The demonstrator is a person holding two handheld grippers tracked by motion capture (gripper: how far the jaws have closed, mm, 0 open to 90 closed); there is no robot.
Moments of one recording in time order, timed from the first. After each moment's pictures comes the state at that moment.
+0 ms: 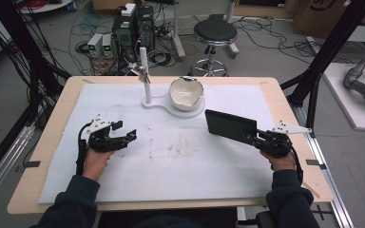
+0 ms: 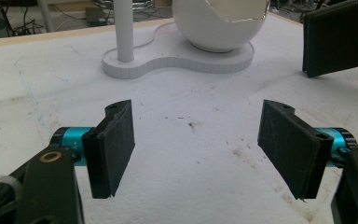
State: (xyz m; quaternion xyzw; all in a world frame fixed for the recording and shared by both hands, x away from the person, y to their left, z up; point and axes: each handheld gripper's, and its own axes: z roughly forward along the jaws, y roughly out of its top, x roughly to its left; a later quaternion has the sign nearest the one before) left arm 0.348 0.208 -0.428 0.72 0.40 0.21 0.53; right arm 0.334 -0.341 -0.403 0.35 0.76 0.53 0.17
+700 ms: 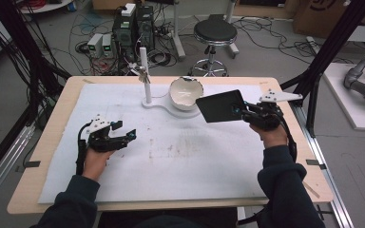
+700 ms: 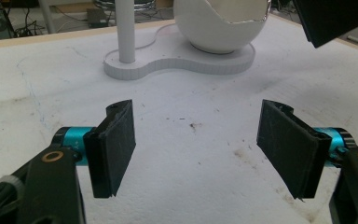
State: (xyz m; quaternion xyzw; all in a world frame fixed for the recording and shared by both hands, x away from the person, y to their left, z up) left arm 0.348 0.209 -0.428 0.72 0.40 0.21 0.53; right arm 0.368 -0.288 -0.316 0.33 0.77 0.50 0.19
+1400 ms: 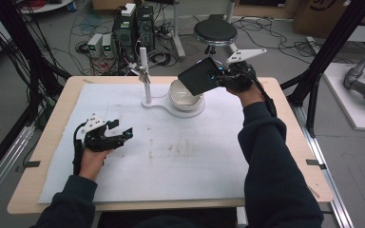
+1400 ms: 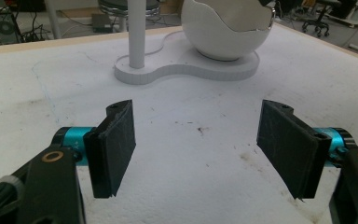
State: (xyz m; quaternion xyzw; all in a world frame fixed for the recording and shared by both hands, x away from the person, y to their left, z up) left arm 0.346 0.218 -0.425 0.70 0.41 0.22 0.54; right arm 0.451 -0.216 -0.255 0.25 0.82 0.45 0.24
